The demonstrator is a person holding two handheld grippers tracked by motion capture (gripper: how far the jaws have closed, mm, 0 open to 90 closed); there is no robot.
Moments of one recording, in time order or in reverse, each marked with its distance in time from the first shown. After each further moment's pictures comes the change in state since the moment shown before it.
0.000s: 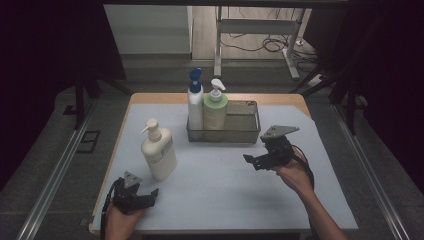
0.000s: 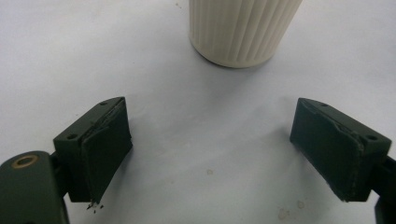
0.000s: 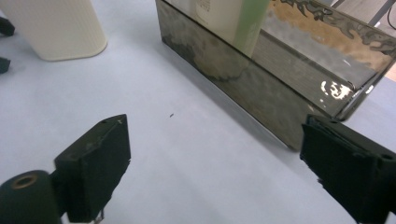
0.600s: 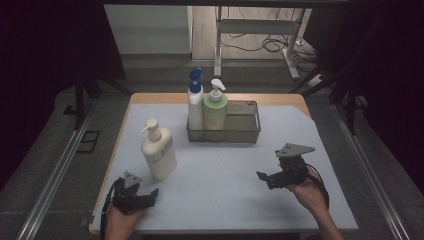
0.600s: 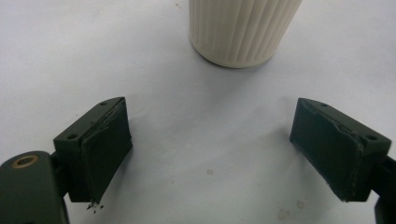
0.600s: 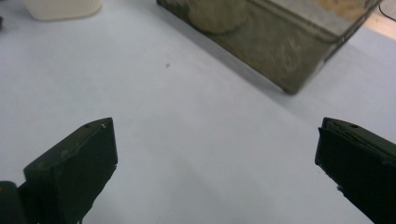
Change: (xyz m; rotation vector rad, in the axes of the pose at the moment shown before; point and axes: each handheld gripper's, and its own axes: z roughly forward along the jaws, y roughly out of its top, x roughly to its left) left arm 0.000 0.000 0.000 0.000 0.001 0.001; right arm 0.001 -0.058 -0.019 0.008 -0.025 0.021
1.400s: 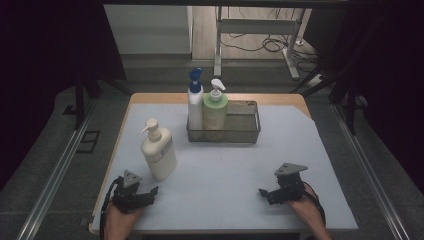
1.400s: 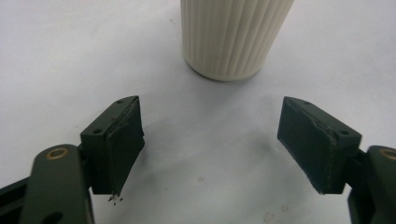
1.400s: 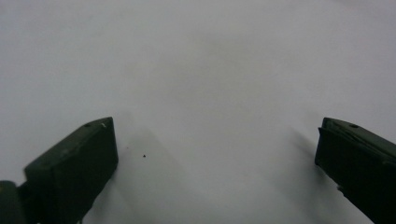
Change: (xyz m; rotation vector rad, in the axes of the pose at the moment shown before) left arm -0.001 0.006 -0.007 -0.027 -0.011 0.001; right arm -0.001 -0.072 0.038 0.109 -0.004 0.053
